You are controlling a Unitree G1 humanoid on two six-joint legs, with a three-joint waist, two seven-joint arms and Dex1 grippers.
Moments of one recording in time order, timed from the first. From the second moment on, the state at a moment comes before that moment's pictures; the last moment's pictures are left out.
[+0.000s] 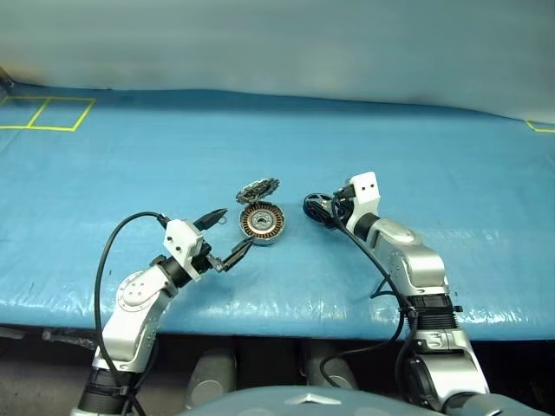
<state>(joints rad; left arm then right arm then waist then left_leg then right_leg) 0.09 0.34 -0.04 -0.23 -0.32 0.05 -0.69 -0.36 -0.25 -0.05 0.09 0.24 0.57 0.46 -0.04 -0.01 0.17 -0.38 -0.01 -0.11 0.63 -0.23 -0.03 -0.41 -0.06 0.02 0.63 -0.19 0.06</state>
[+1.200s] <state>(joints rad) -0.06 0.37 -0.01 0.00 -0.19 0.10 -0.55 -0.22 -0.36 0.09 -0.15 0.37 0.51 0.77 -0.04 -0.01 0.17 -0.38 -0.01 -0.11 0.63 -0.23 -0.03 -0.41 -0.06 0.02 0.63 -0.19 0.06</state>
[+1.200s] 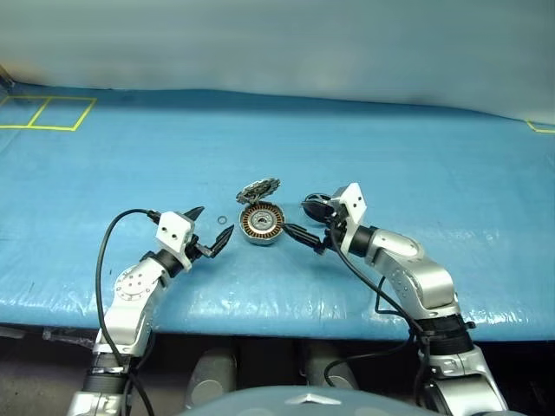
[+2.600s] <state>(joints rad) -0.12 0.37 -0.06 0.16 -0.14 0.08 -0.59 -0.21 -0.35 0.11 -0.17 0.36 0.51 0.73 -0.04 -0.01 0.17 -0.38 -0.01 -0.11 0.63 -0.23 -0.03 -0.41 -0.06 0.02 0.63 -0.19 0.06</state>
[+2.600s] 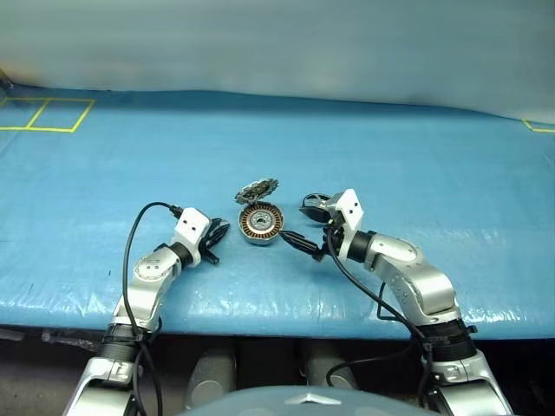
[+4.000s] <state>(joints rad) -0.46 0.37 -0.19 0.32 -0.18 0.14 -0.92 -0.04 -0.37 0.14 -0.23 0.32 0.40 0.68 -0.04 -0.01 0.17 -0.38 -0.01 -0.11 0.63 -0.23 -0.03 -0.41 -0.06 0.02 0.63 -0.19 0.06</state>
